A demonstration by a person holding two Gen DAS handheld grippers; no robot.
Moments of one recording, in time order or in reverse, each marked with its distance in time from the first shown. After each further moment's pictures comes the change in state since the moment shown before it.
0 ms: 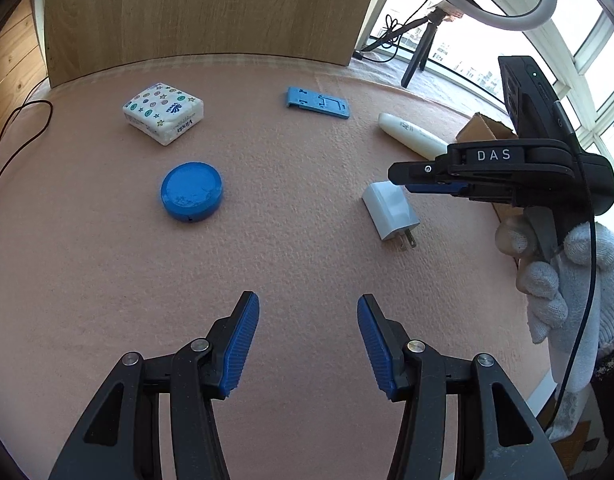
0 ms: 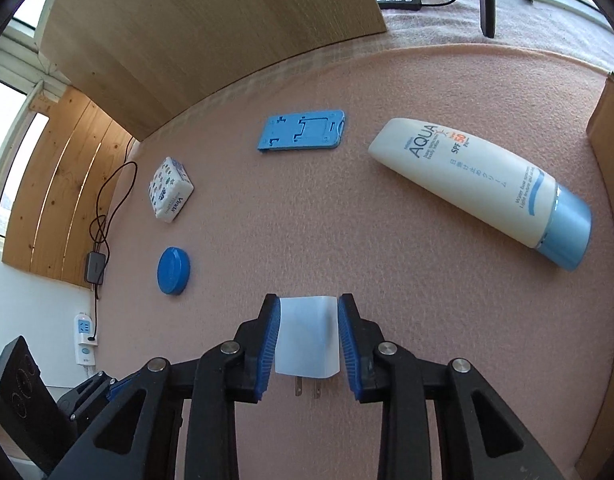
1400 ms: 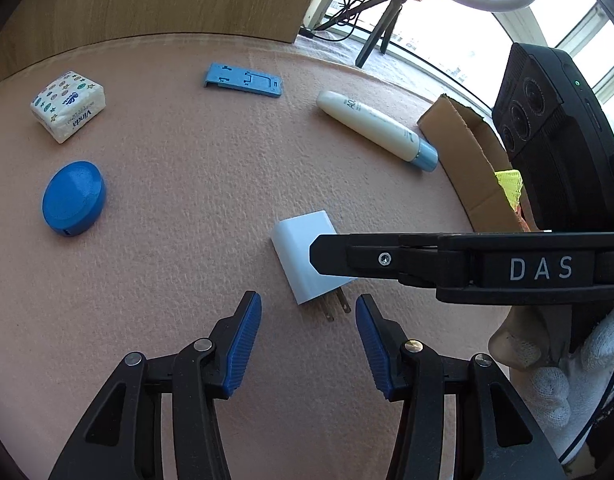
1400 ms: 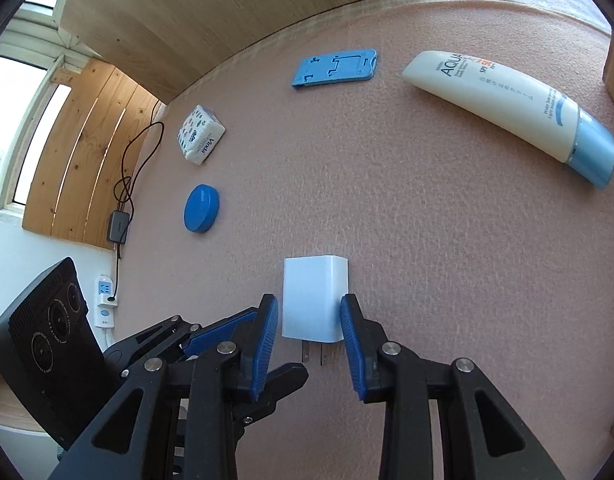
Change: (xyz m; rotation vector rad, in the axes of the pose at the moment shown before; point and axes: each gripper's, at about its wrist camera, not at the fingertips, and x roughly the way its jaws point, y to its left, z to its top) left arm 0.058 -0.043 0.014 0.009 0.033 -0.151; right arm 0.006 0.010 -0.046 -0.072 0.117 0.119
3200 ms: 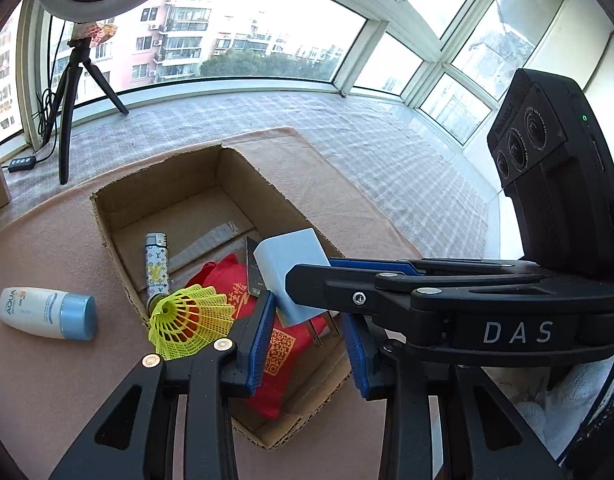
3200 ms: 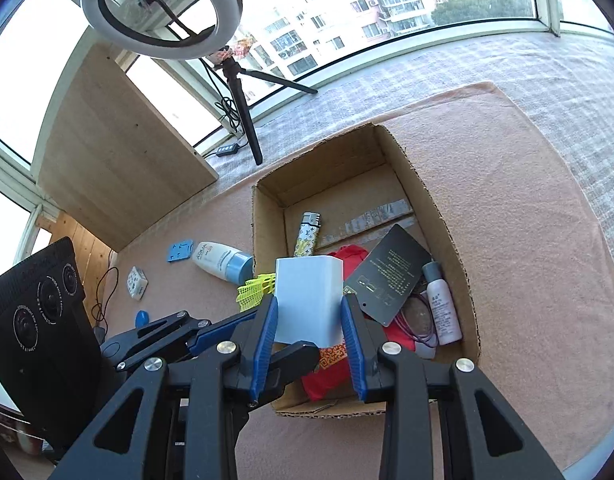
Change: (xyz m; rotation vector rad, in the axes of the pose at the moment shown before) left arm 0.064 -0.334 0.080 0.418 -0.022 -0.258; right arm -0.256 -0.201 -0.056 0.267 -0.399 -0.150
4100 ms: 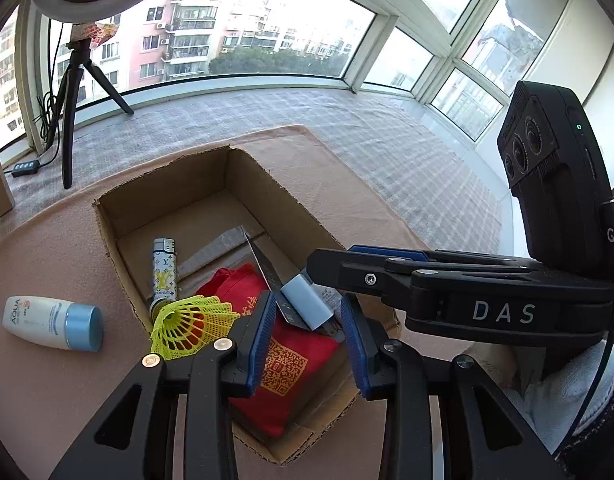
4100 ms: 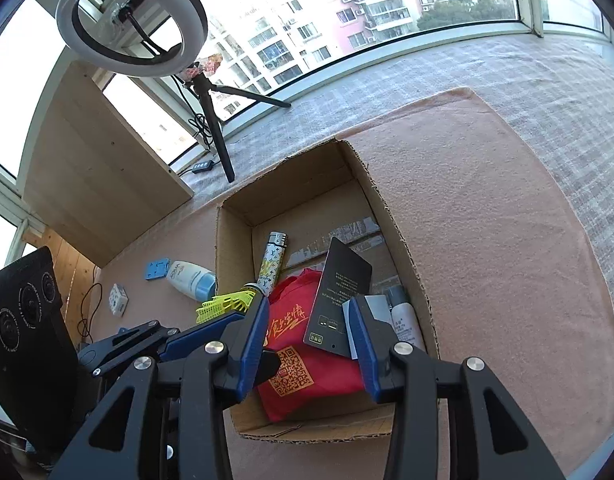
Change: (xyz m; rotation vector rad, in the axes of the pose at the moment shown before) left arm 0.002 0.010 0.009 0.001 0.007 0.048; right arm 0.003 -0.009 0.007 -0.013 -0.051 -0.042
